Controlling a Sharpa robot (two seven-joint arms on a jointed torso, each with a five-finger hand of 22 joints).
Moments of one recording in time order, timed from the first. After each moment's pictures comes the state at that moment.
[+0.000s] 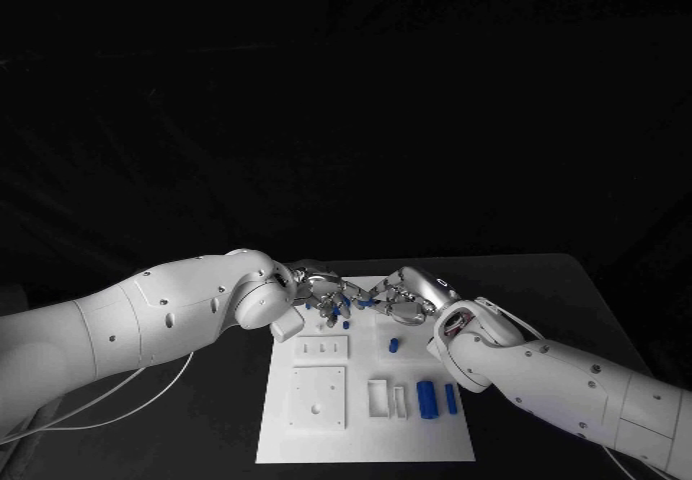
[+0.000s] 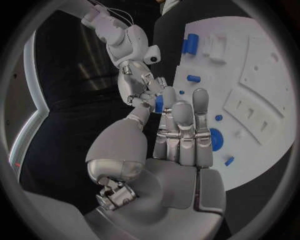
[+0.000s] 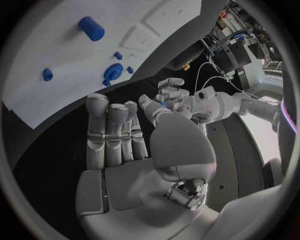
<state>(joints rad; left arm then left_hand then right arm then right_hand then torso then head) 1.33 -0.55 -0.15 1.22 -0.40 0.04 -0.24 1.04 0.07 0.27 -0.18 0.38 1.25 0.06 0.07 0.34 1.47 -0.06 0.38 0.21 1.38 -0.12 1.12 0.49 0.03 1.16 -0.14 0.65 1.00 0.94 -0.62 0.16 1.33 -1.43 -0.51 -0.05 1.20 -0.07 0.36 -0.02 0.09 1.15 0.08 0.07 0.07 1.20 -0.02 0.83 0.92 1.41 -0.08 0.87 1.00 0.08 1.46 -0.11 0.54 1.31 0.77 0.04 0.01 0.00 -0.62</state>
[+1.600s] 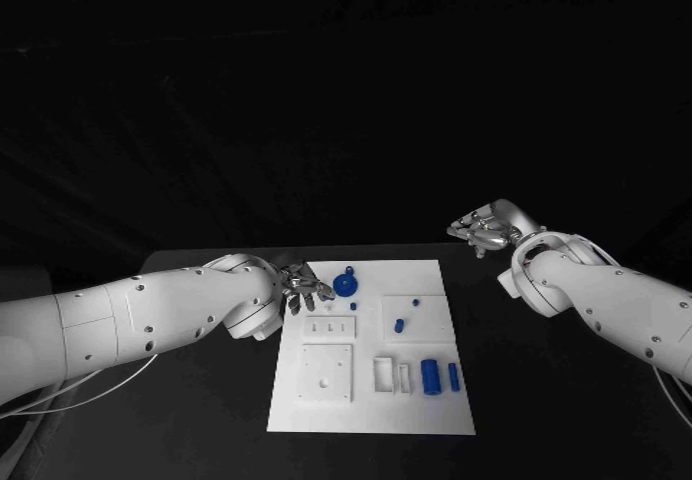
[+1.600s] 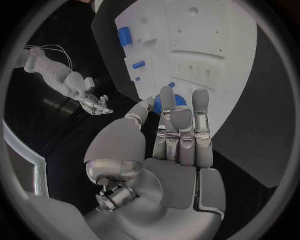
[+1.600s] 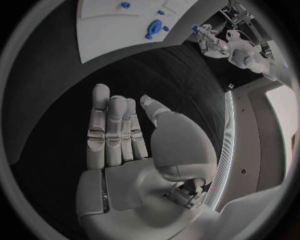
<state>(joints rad) 1.30 -0.68 -0.24 1.39 -0.86 -0.31 -0.41 1.03 0.04 0.29 -0.18 0.41 1.27 0.05 0.06 0.38 1.48 -0.07 0.50 0.20 1.41 -0.12 1.16 0.52 0.02 1.20 -0.15 0.61 1.08 1.05 -0.73 0.23 1.17 -1.15 -0.43 -0.08 1.19 -0.07 0.32 0.00 0.19 1.15 0.08 0.07 0.07 1.17 -0.01 0.80 0.80 1.36 -0.07 0.80 0.87 0.08 1.45 -0.09 0.17 1.28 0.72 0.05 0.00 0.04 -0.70</state>
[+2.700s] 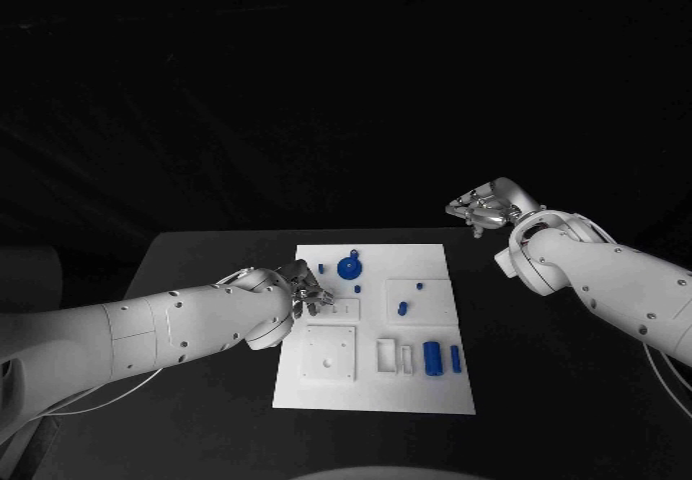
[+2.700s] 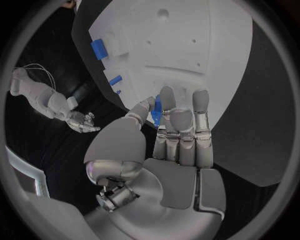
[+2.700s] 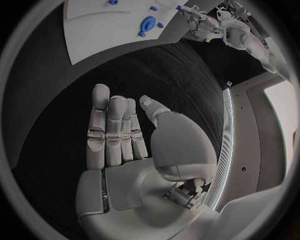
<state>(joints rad) 1.17 -0.60 -0.24 1.29 -0.98 -0.40 -0.45 1.05 0.02 0.31 -0.17 0.39 1.27 0.05 0.06 0.38 1.47 -0.07 0.51 0.21 1.41 -0.12 1.17 0.52 0.02 1.24 -0.15 0.53 1.18 1.06 -0.69 0.23 1.15 -1.13 -0.43 -0.08 1.19 -0.07 0.34 0.00 0.19 1.15 0.08 0.07 0.07 1.17 -0.01 0.81 0.79 1.36 -0.07 0.81 0.86 0.08 1.45 -0.09 0.15 1.29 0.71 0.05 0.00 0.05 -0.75</state>
